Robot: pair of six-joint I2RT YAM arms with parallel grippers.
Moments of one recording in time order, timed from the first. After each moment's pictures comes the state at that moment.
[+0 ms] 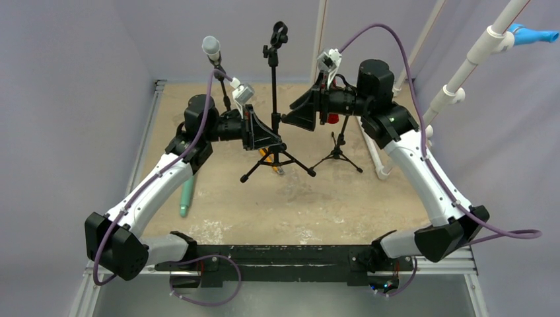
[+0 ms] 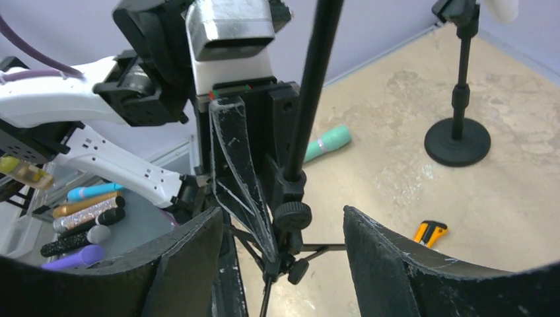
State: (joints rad) left arm -0.45 1.24 1.10 0.05 0.93 -0.46; right arm 0.47 1.38 1.60 -0.37 -0.83 0.26
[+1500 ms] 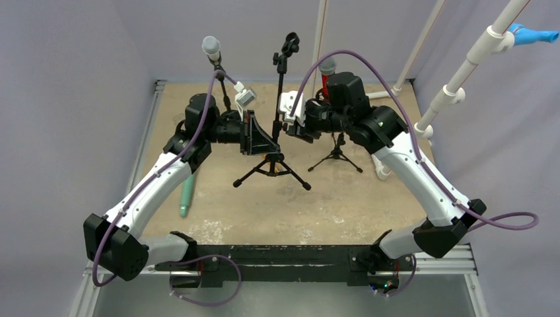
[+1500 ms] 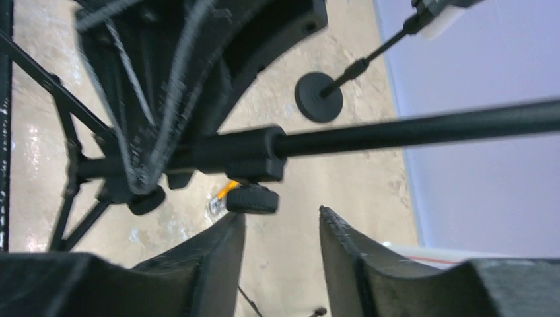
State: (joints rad) left arm -0.44 1.24 1.12 -0.06 1.03 -0.50; right arm 0.69 1.43 1.74 -0.81 -0.43 -0.72
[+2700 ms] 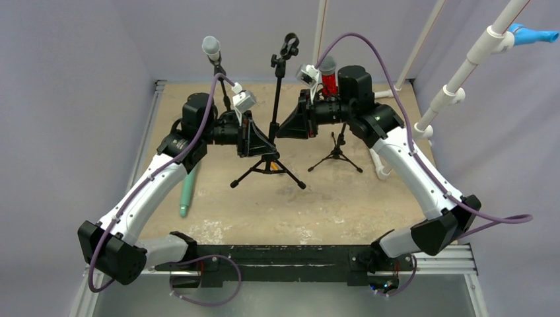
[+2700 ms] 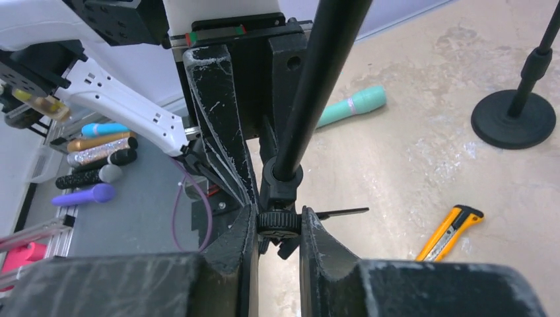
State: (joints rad) left arm -0.45 1.21 1.18 -0.27 0.97 -0.22; right arm 0.54 1.44 1.60 -0.52 -0.89 0.08
